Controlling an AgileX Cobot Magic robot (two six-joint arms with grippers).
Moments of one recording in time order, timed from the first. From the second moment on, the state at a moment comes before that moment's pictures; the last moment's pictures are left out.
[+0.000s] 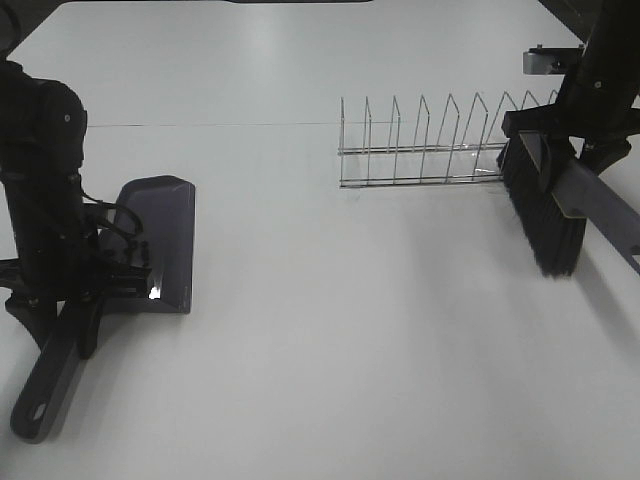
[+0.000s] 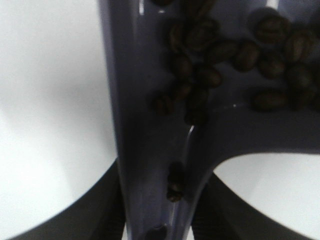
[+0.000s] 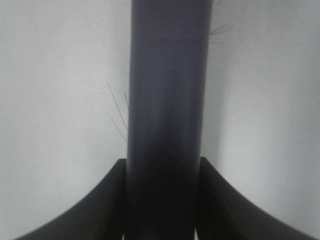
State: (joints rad) left arm -0.28 2.17 -1.28 -0.07 1.13 -0.24; right arm -0.01 2.17 -1.71 0.02 1.17 0.03
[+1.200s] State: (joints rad) left arm -0.28 2.17 -1.28 -0.07 1.13 -0.24; right arm -0.01 2.45 -2.20 -0.01 1.24 0.00
